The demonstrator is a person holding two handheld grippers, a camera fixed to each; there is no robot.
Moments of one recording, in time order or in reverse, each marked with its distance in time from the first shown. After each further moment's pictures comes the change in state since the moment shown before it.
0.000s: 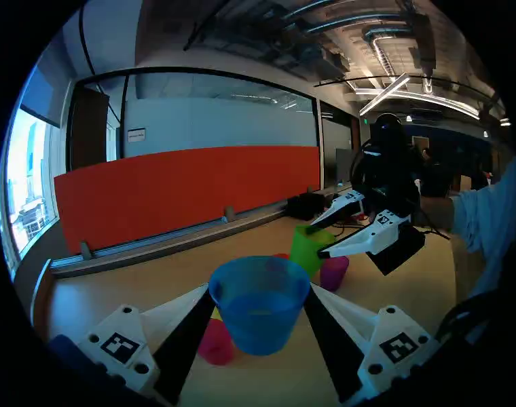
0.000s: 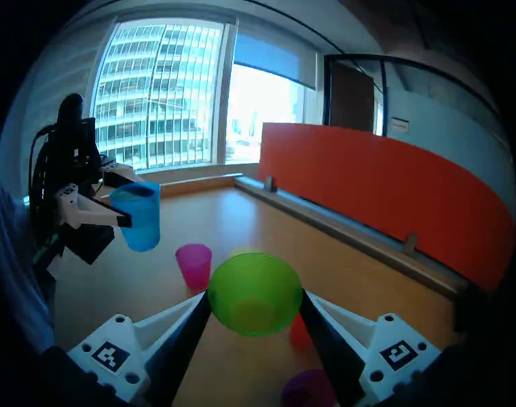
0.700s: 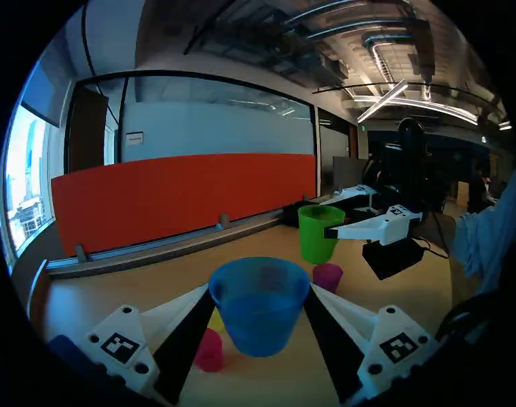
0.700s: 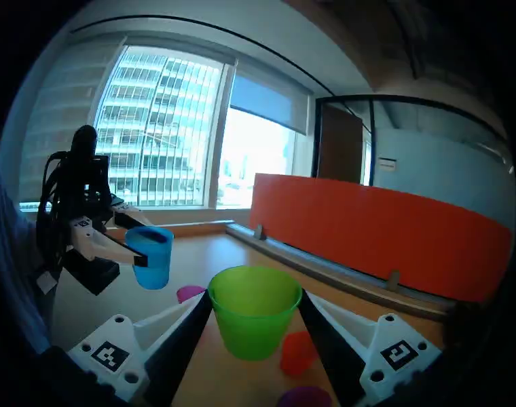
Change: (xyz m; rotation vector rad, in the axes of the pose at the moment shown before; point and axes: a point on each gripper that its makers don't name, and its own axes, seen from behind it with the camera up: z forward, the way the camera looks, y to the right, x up) left arm 0.014 0.012 0.004 -0.018 0.033 -0.016; right arm 0.053 -0.001 -0.032 -0.059 0.228 -0.028
